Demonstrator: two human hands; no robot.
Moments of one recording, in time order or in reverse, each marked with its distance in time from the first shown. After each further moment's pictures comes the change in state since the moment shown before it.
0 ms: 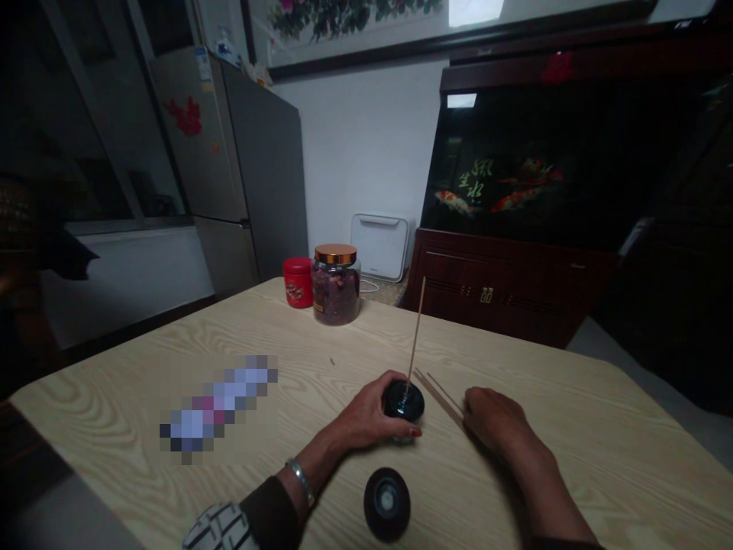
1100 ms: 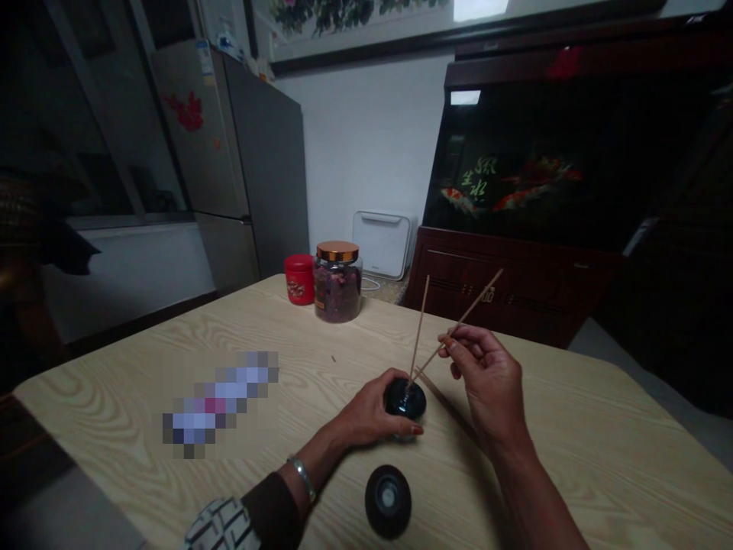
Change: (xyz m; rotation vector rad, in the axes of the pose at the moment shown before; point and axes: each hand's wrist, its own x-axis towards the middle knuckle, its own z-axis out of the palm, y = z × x) left_hand 0.000 0.002 0.000 -0.020 -0.006 -0.008; right_hand -0.024 -0.081 -0.072 1.511 0.659 -0.127
